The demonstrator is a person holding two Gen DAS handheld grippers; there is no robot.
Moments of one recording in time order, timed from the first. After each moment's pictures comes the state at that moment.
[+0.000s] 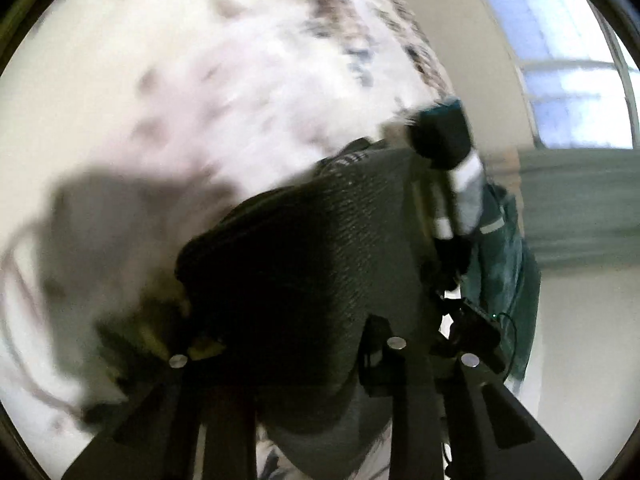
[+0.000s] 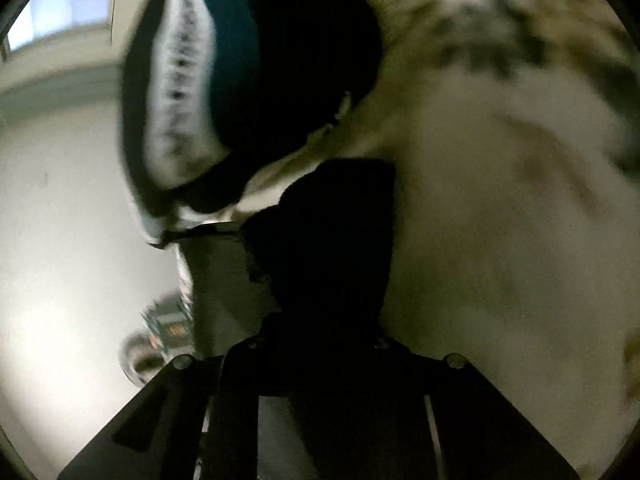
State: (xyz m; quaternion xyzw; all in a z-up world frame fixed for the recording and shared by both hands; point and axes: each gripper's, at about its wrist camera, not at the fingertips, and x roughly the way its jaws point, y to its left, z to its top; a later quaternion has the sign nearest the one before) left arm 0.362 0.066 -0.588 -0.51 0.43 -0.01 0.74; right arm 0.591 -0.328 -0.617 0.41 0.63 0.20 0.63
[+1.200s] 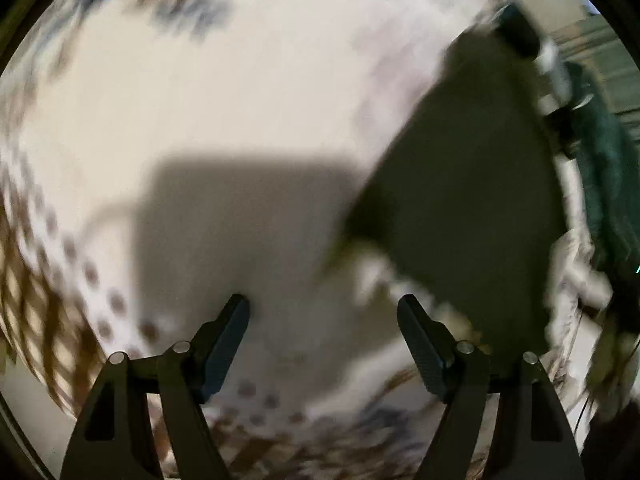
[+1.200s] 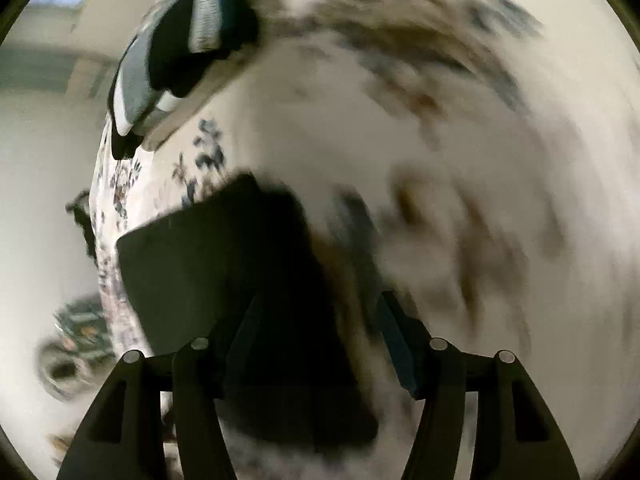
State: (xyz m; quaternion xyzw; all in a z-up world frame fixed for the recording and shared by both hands) left arm 0.252 0.114 -0.621 -0.30 0.63 0.05 0.72; right arm 0.446 -0.379 -0.539 0.26 0.65 0.07 0.71
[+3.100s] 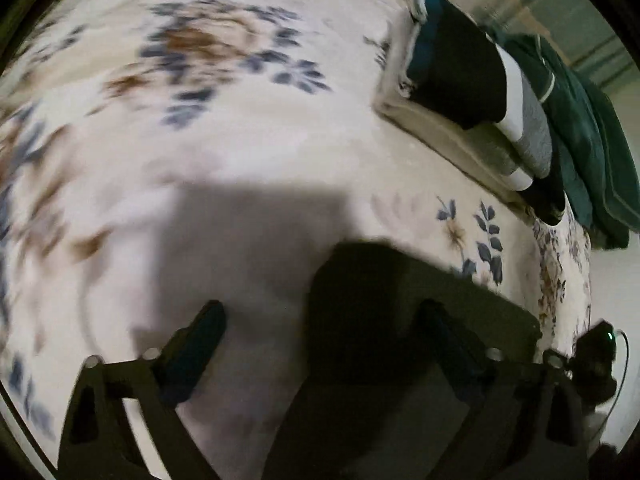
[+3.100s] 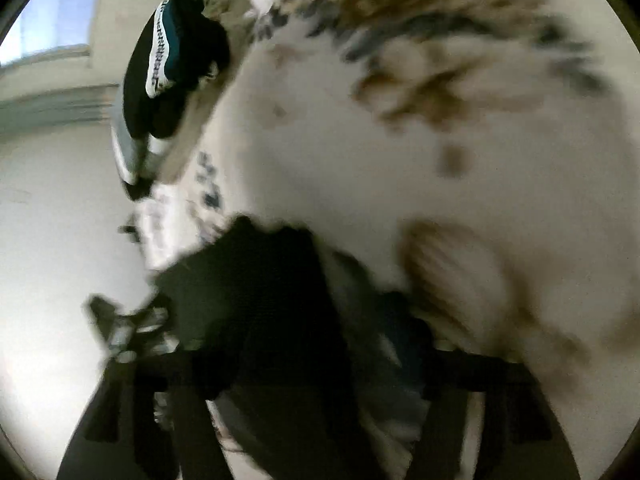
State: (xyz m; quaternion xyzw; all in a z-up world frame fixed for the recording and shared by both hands) left arm 0.522 0.068 -0.606 -0.18 0.58 -0.05 0.79; right arm 0.471 -0.424 -0.619 0.43 0.62 0.15 0.64
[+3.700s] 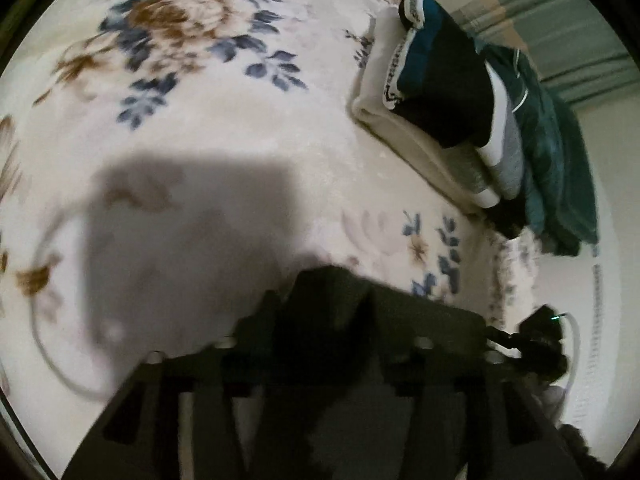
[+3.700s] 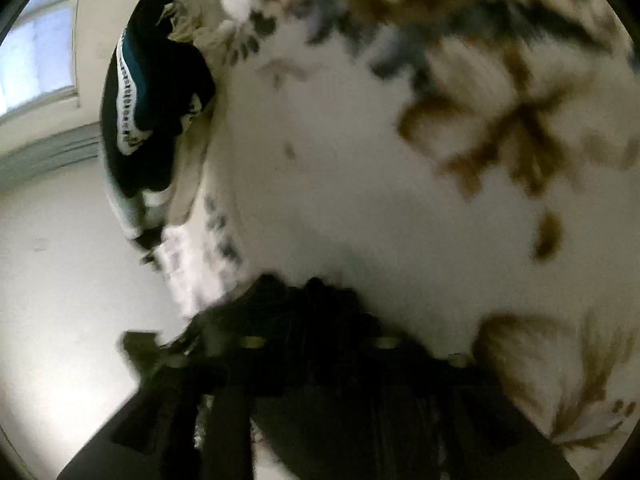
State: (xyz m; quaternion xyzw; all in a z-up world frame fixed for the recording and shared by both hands) left arm 0.522 0.097 -0.604 -0.28 0.58 -0.13 0.76; right arm 0.510 -0.422 -0.634 0.49 0.63 0.13 0.59
